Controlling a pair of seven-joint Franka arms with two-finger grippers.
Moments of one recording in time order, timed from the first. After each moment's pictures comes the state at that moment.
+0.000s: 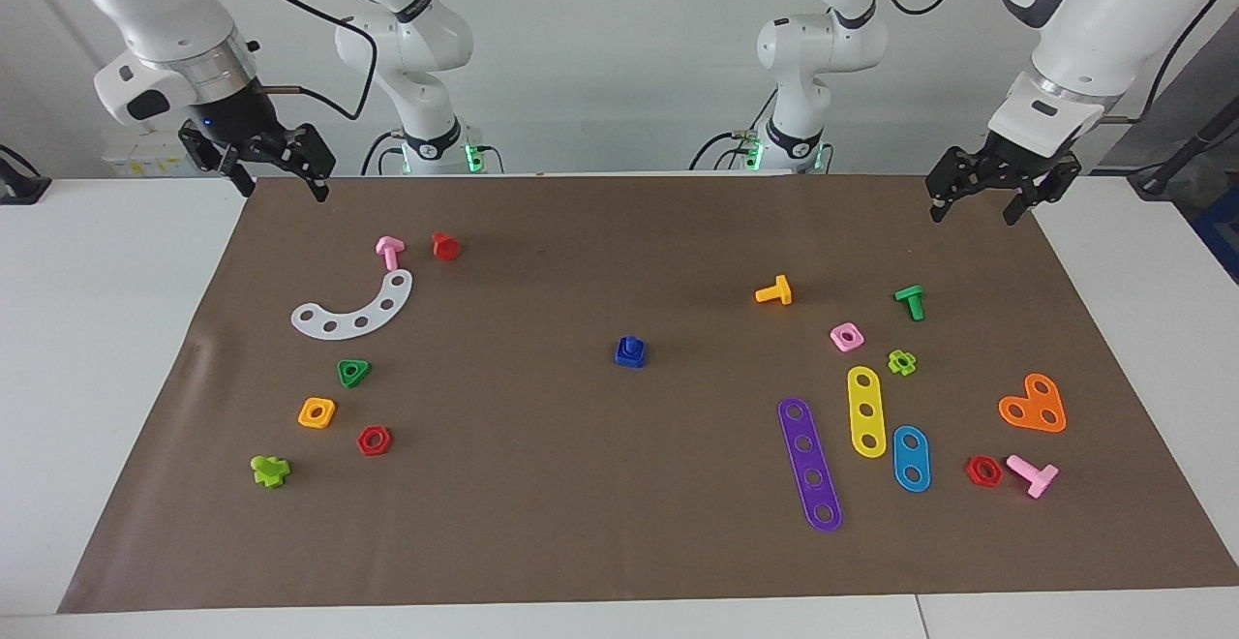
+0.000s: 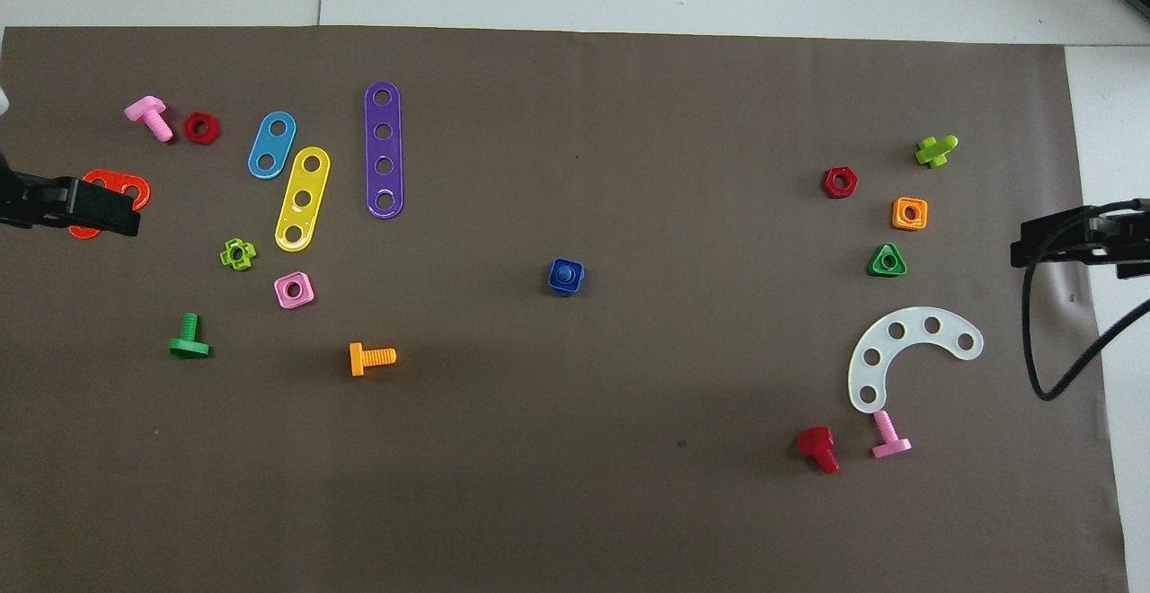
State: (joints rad) left arm -0.03 0.03 -0.01 -1.54 0.00 1.59 0.10; right arm 0.03 -0.05 -0.07 -1.60 0.00 1.53 0.09
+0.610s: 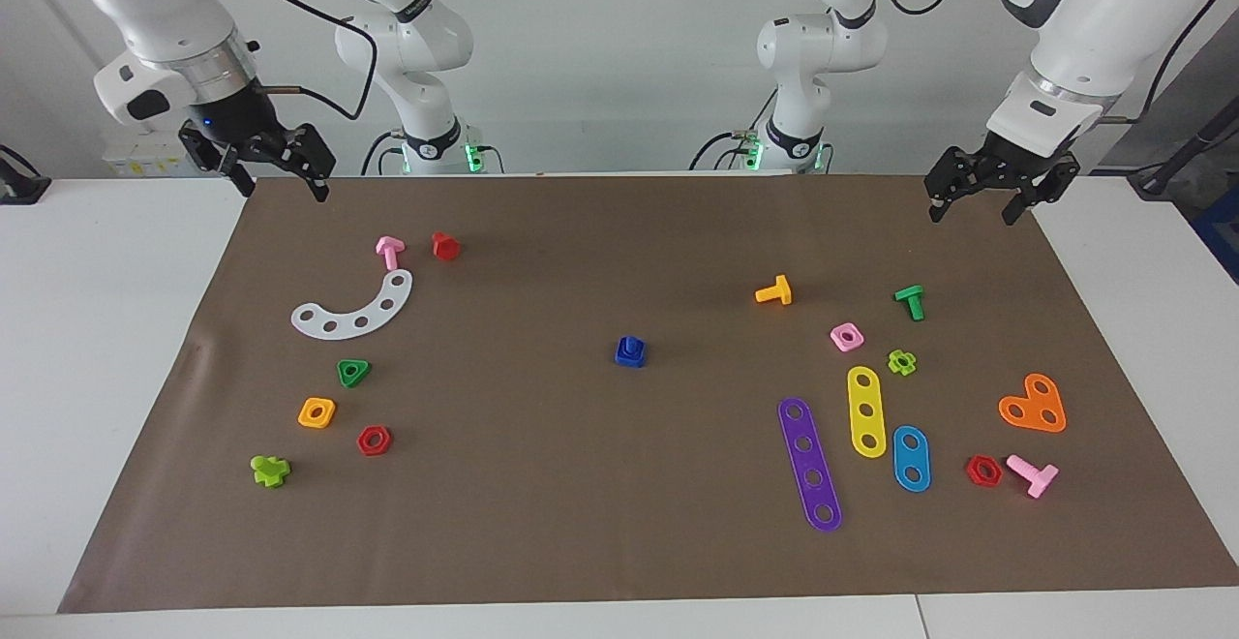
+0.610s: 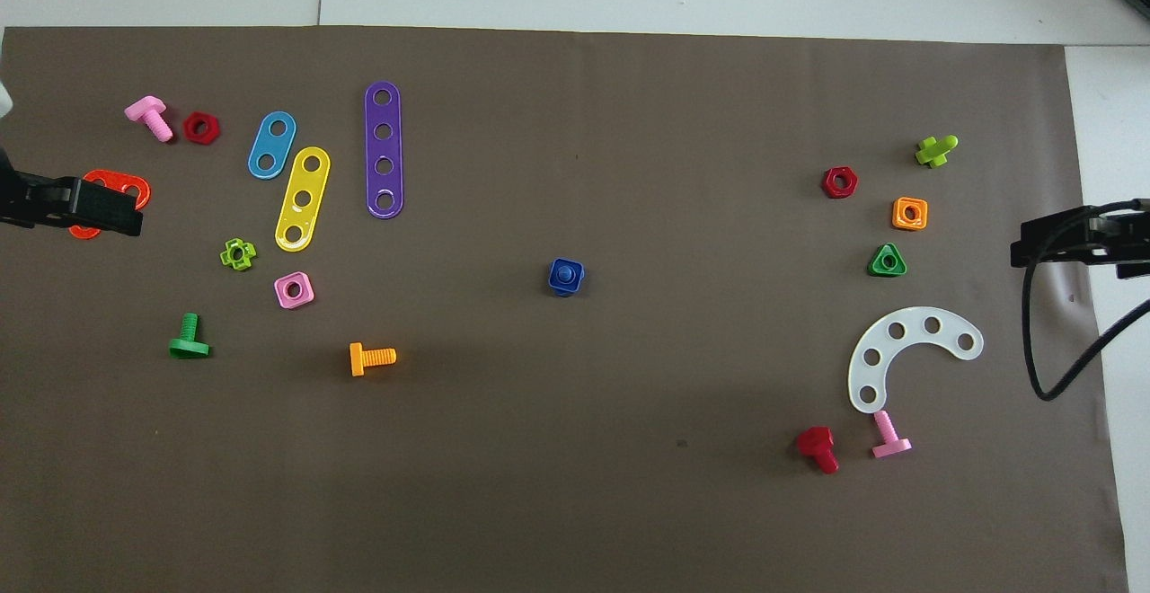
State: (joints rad) left arm -0.03 0.03 -0.01 -1.54 0.00 1.59 0.10; right arm 0.03 -0.05 -0.07 -1.60 0.00 1.53 0.09
